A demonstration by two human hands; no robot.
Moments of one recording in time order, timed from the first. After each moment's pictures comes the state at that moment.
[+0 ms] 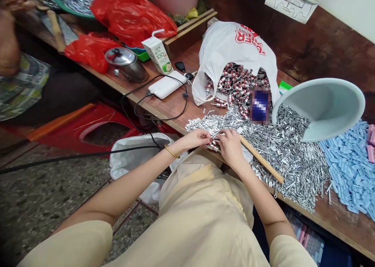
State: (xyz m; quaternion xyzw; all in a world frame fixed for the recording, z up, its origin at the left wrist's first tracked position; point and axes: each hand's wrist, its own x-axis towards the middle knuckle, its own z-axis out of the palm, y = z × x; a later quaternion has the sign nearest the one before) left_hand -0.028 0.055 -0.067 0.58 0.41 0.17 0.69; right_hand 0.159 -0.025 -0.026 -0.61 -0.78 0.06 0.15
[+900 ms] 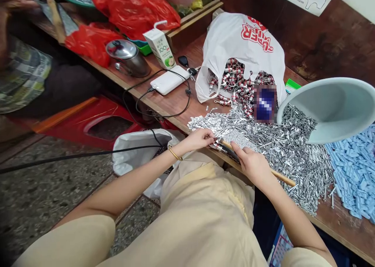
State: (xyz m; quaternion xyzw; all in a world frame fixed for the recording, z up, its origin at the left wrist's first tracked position) left_hand -0.026 0.048 -0.057 0.72 0.45 0.15 0.50; right_hand 0.199 -0.077 0.033 -0.62 -0.77 0.11 -0.07
